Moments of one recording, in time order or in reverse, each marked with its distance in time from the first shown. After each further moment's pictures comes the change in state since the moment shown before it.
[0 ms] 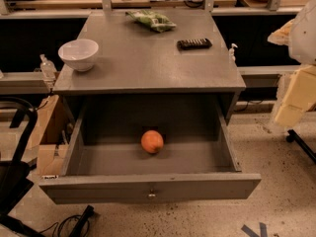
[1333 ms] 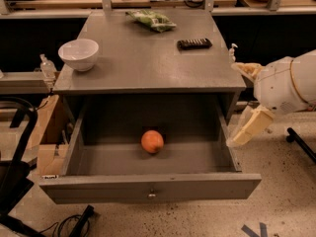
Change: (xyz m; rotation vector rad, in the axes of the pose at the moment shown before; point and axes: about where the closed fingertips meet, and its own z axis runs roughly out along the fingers) arm -0.027 -0.005 0.111 0.043 -0.455 -0.074
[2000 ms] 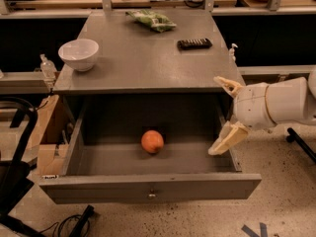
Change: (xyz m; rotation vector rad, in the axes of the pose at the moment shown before) arm 0.012 0.005 0.066 0.040 -0.138 -0.080
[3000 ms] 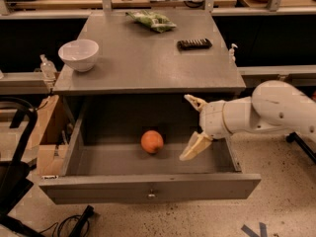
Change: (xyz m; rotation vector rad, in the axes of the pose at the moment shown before) arm 0.017 0.017 0.111 -0.086 -0.086 0.023
